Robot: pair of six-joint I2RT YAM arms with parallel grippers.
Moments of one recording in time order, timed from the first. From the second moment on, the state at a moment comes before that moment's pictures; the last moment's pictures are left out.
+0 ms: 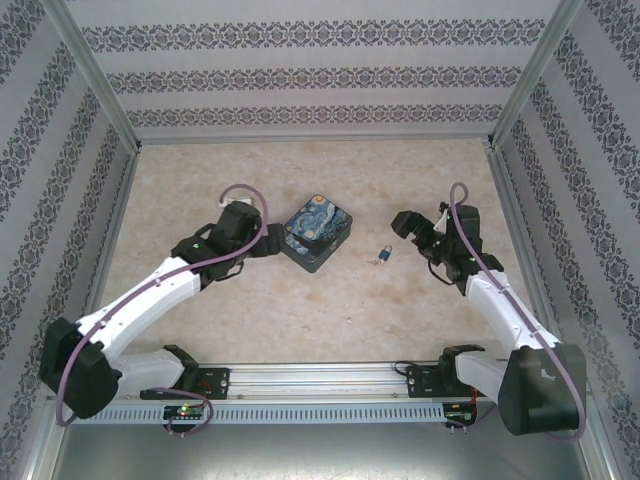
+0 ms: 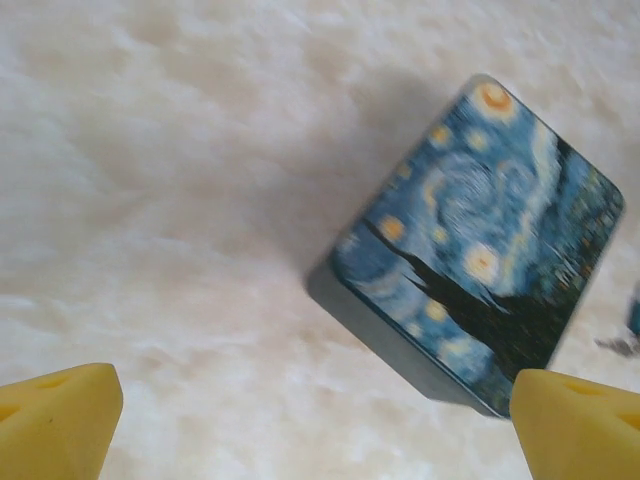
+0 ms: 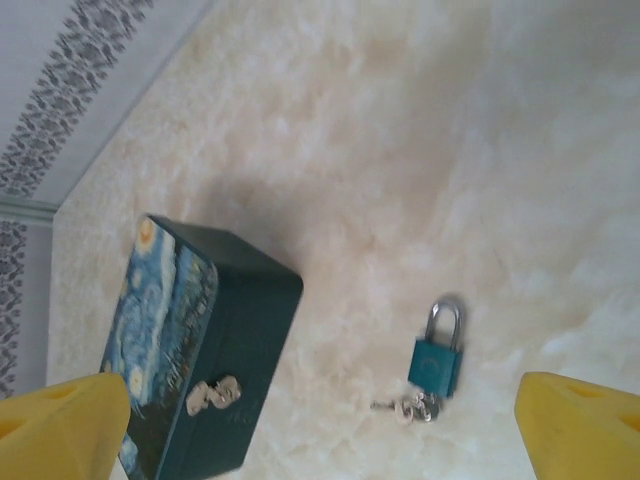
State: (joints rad) left arm -0.54 1.17 0.93 -0.54 -0.25 -0.58; right arm 0.06 1.08 0.65 -0.22 -0.33 0.73
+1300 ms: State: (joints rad) left arm -0.11 1.40 0.40 0.51 -0.30 -0.02; right arm 0.05 1.46 0.34 0.75 0.22 0.07
